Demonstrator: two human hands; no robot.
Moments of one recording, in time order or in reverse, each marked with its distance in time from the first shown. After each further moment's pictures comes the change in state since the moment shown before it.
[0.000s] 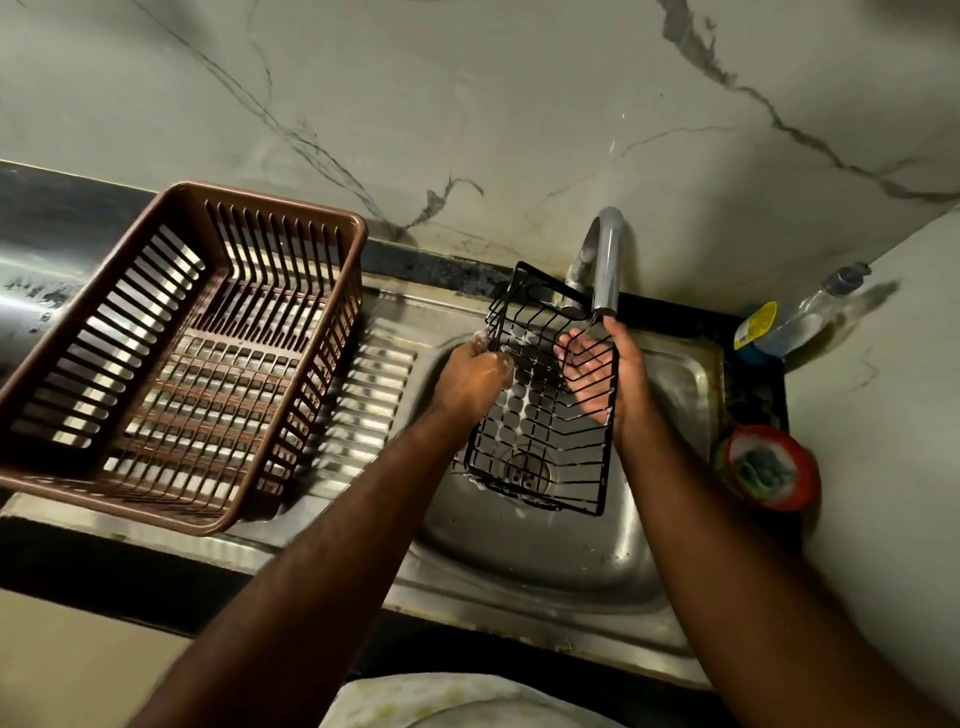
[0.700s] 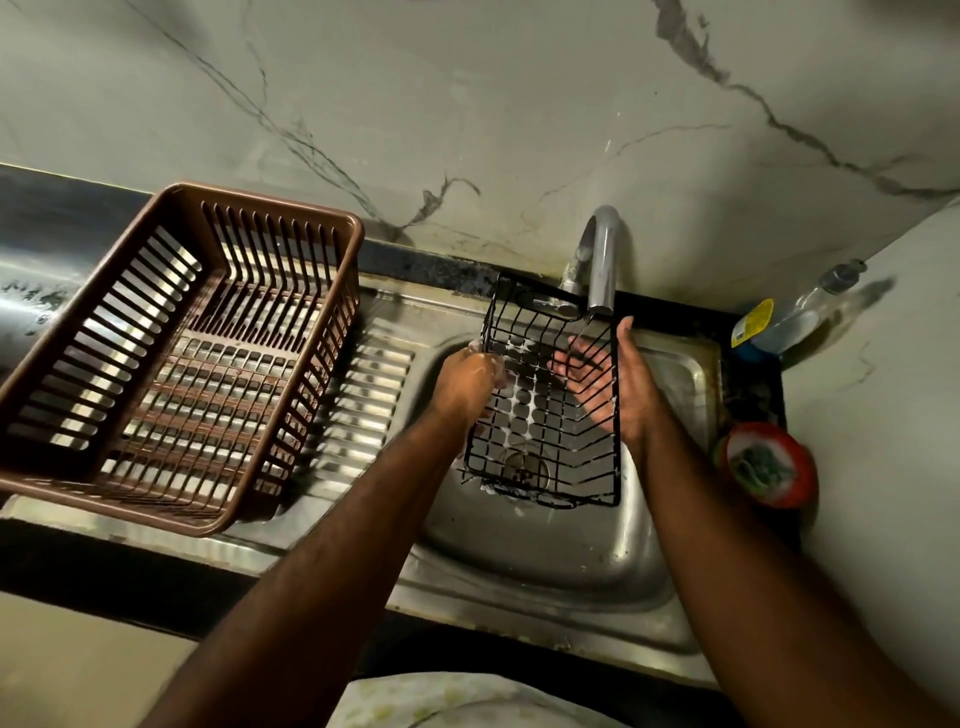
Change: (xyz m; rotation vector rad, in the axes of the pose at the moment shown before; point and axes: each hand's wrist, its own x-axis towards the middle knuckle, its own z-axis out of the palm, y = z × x) left_hand -0.003 0.003 0.006 -0.016 0.041 -0.119; right_hand -0.014 -0.005 -0.021 -0.169 -0.050 0.020
